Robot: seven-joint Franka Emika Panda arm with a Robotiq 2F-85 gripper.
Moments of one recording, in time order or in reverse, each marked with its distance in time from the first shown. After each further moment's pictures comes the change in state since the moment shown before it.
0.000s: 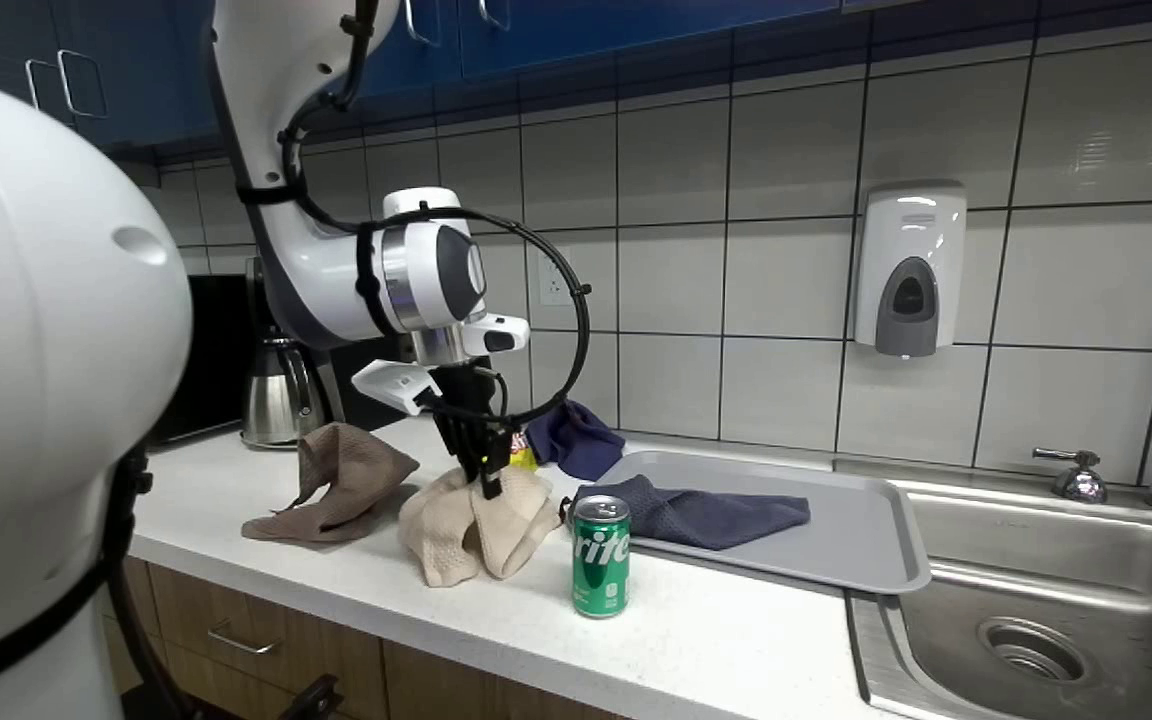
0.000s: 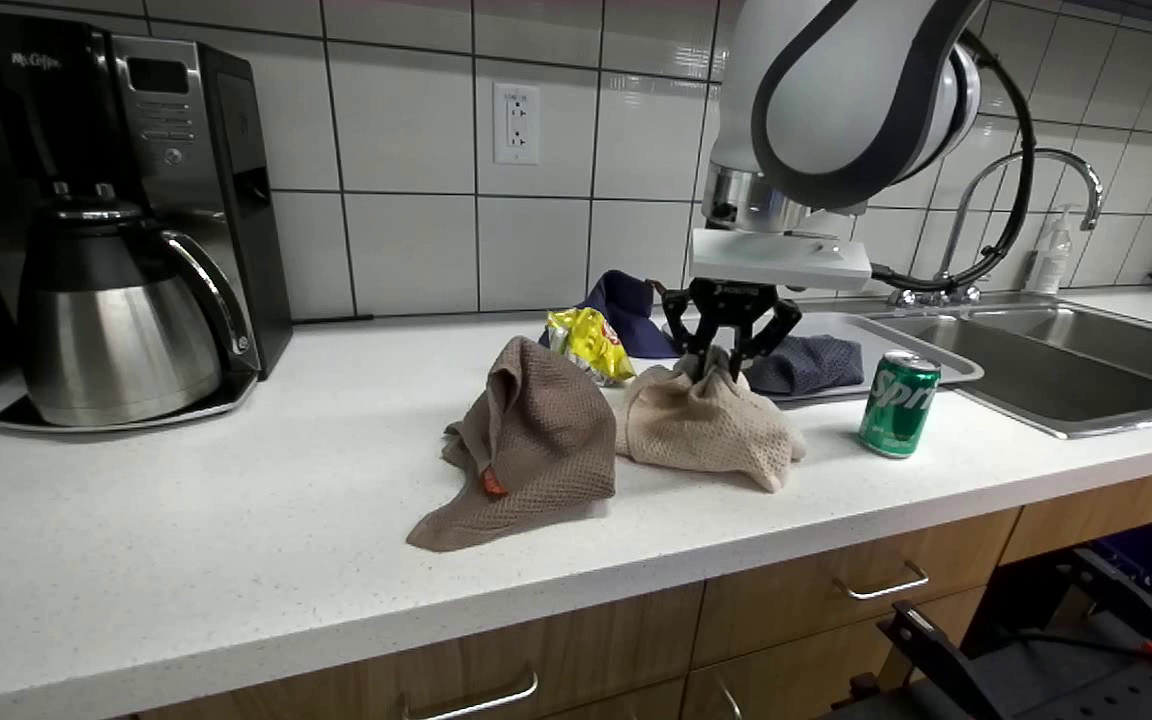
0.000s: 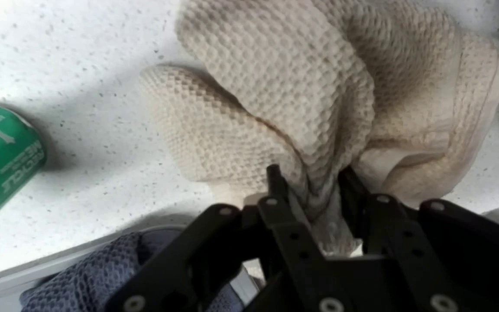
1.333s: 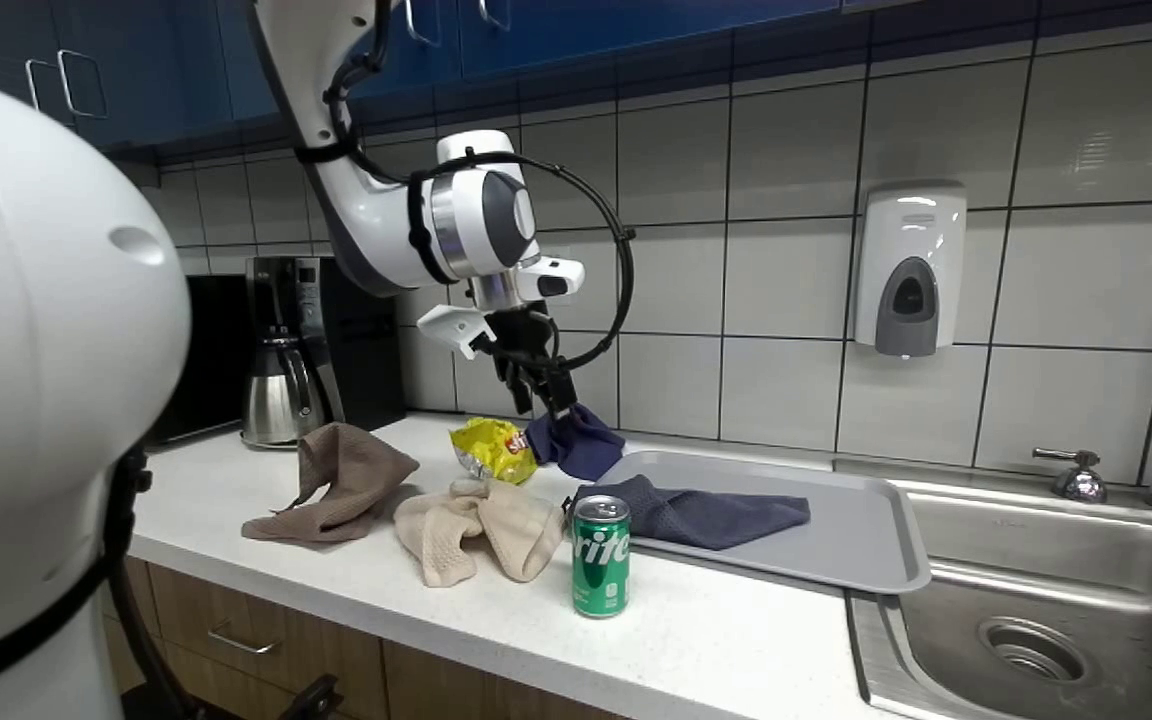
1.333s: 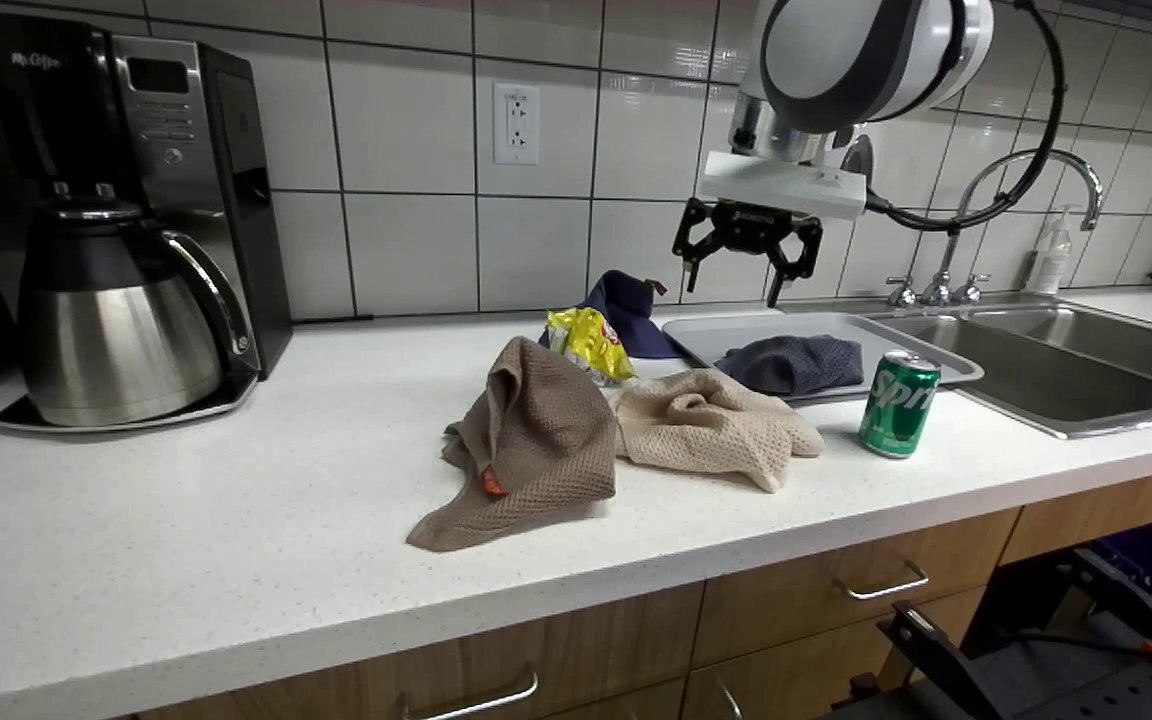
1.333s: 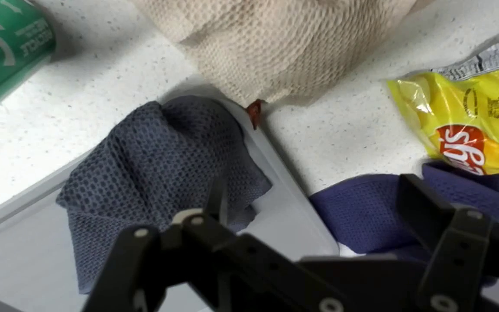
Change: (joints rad) arm -0.007 -0.049 -0.101 0.110 0.054 -0.039 -0.004
